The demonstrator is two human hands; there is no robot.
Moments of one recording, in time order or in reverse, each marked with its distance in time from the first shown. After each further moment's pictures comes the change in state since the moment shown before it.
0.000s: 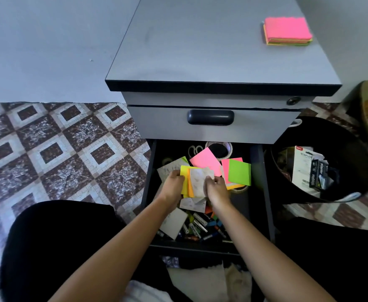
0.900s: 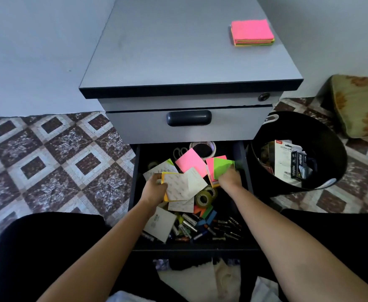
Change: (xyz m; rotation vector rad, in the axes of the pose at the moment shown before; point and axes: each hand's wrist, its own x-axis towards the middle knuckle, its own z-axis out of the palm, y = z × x) left_hand 0.002 -0.005 -0.015 0.283 0.088 0.055; right_hand 0.048 -0.008 -0.074 -0.561 0.161 0.060
